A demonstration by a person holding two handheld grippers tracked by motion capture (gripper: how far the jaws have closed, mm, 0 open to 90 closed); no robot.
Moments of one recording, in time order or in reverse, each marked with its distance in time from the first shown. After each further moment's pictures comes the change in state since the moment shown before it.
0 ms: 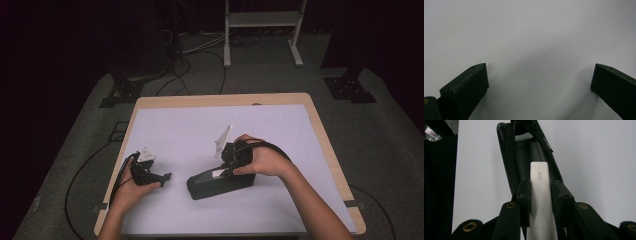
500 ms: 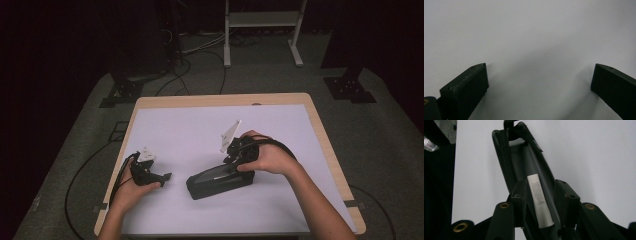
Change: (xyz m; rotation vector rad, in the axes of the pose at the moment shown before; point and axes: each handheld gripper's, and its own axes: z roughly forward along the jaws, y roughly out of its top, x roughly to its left) left arm 0.000 0.000 0.000 0.000 0.000 0.000; right arm -0.005 -0.010 -0.017 -0.068 -0.038 0.038
